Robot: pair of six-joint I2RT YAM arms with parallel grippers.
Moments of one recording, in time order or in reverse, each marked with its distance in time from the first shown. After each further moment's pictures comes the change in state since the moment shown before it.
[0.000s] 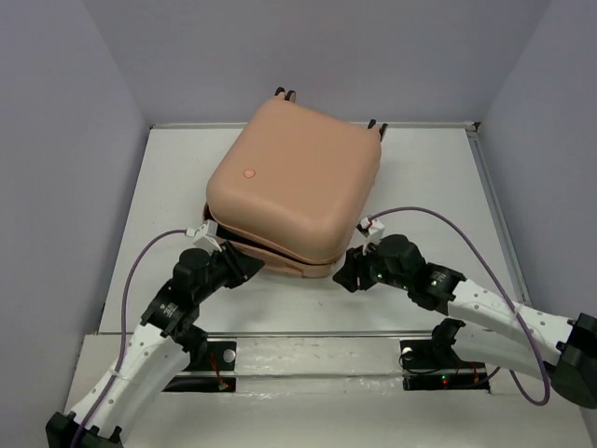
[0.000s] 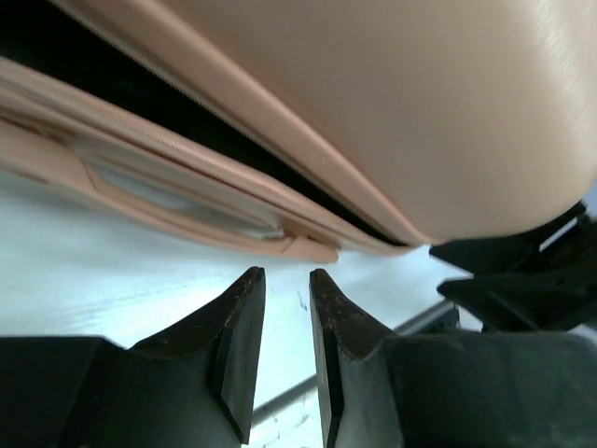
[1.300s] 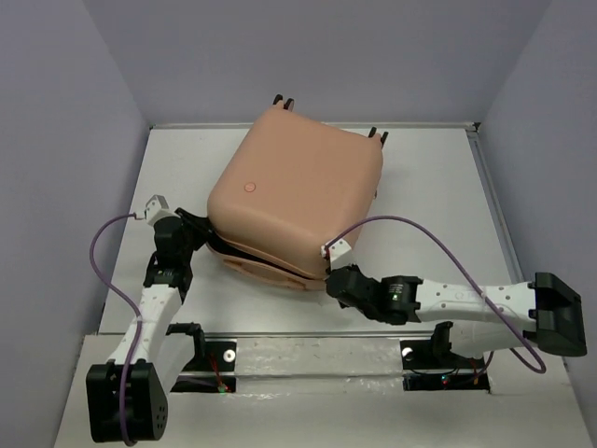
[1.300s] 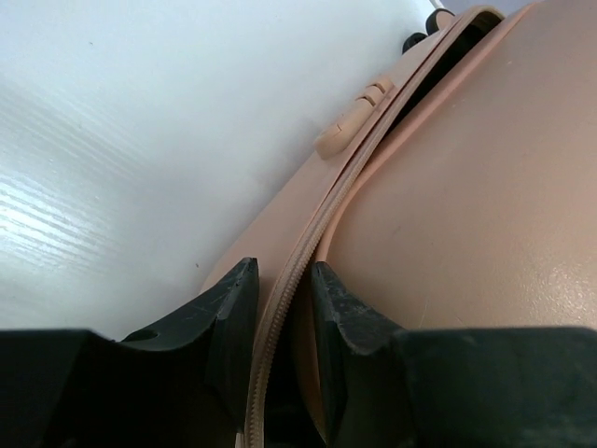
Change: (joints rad) left arm 0.421 0.423 0.037 0.399 -0.208 0.111; right arm 0.436 0.334 0.215 -0.203 0.652 -0.001
